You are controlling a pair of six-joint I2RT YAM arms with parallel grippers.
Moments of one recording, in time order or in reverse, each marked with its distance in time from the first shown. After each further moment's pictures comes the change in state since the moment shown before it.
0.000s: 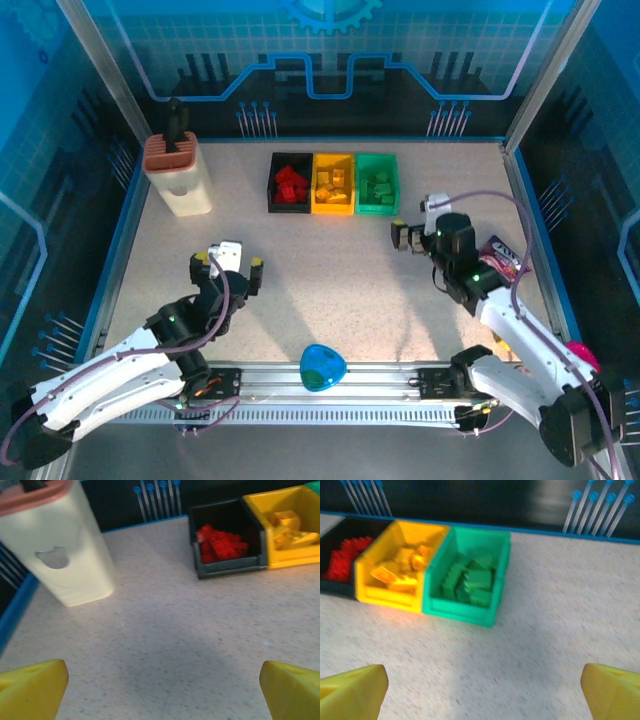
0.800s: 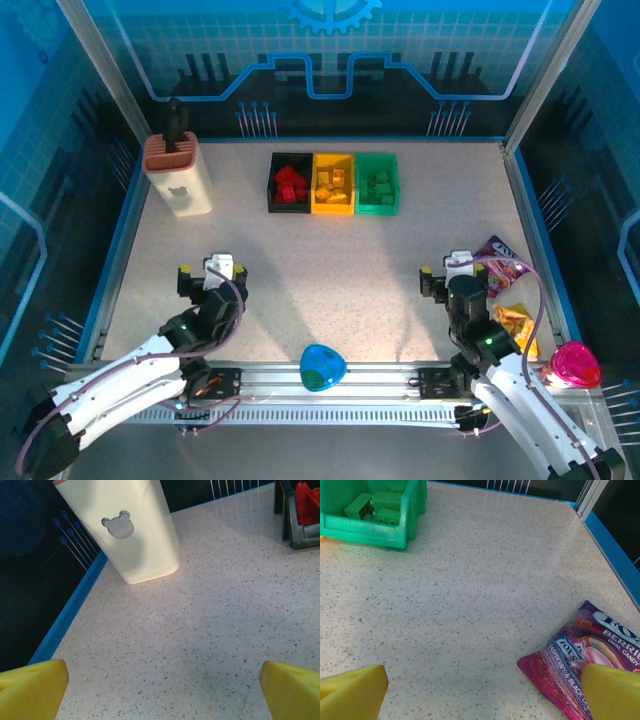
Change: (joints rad) left arm 0.109 -0.015 -0.241 0.206 -0.154 0.085; right arm 0.002 -0.514 -0.417 -0.121 0.246 -0.041
